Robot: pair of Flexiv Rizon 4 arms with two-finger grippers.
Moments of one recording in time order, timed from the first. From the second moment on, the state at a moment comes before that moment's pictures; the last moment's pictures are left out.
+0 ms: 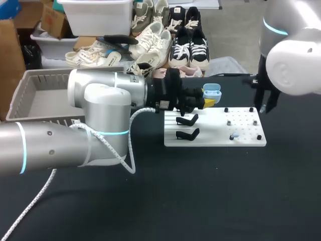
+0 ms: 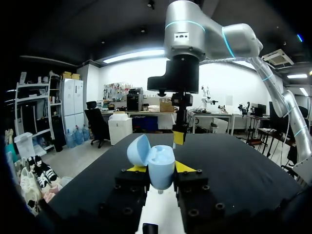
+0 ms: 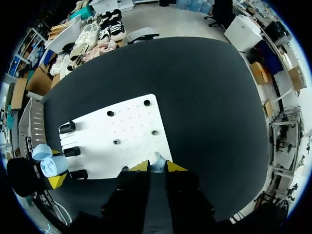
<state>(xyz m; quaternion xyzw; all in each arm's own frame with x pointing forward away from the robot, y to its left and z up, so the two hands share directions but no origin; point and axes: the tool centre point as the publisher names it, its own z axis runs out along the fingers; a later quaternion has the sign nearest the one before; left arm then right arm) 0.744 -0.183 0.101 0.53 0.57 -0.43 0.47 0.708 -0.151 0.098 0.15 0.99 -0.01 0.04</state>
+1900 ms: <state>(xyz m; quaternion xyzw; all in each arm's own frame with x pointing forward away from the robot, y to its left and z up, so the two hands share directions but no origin) 0.744 -0.183 0.101 0.53 0.57 -0.43 0.47 0.733 -0.016 0.160 0.31 0.94 -0.07 0.08</state>
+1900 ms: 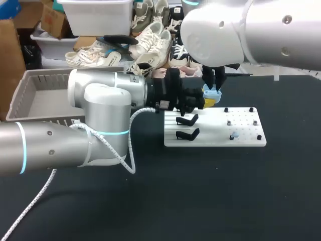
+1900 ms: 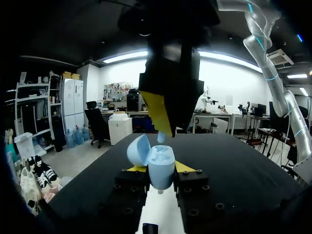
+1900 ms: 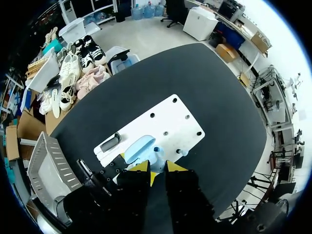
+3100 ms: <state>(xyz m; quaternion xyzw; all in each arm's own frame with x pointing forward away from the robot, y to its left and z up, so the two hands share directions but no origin) 0.744 -0.183 0.101 0.53 0.57 -0.43 0.47 0.732 -0.017 0.154 0.32 0.94 -0.08 0.07</state>
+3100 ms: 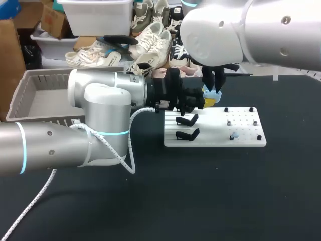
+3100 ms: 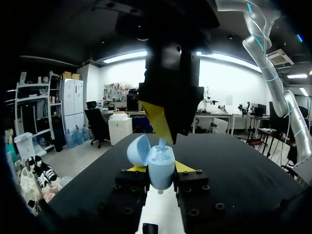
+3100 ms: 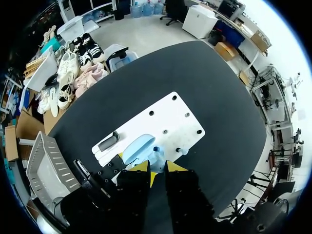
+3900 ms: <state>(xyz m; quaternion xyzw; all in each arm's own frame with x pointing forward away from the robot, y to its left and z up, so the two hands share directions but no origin) 0.744 -0.183 0.100 0.53 0.57 -0.43 0.47 0.733 -0.018 0.148 0.32 0.94 -0.07 0.06</state>
